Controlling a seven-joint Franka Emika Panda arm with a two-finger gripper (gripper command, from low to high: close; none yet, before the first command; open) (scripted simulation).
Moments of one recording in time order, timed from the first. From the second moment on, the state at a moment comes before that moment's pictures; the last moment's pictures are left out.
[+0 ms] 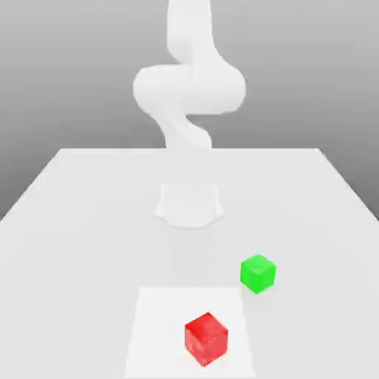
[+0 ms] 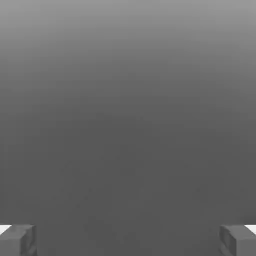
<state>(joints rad) 0.03 -0.71 -0.03 -2.33 0.01 2.34 0.73</state>
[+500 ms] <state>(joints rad) 0.19 -0.16 -0.14 -2.48 0.10 2.58 0.34</state>
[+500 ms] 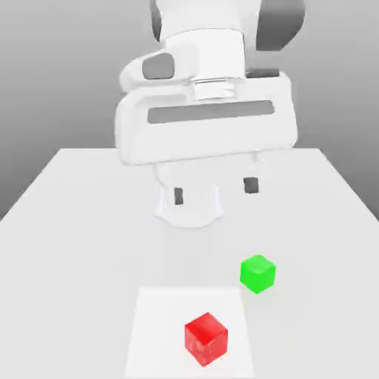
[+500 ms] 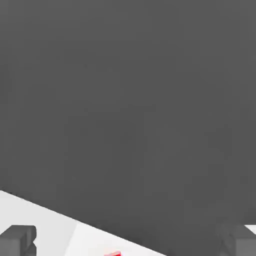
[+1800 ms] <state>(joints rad) 0.42 -0.28 -0.01 -2.95 0.02 2.67 -0.23</state>
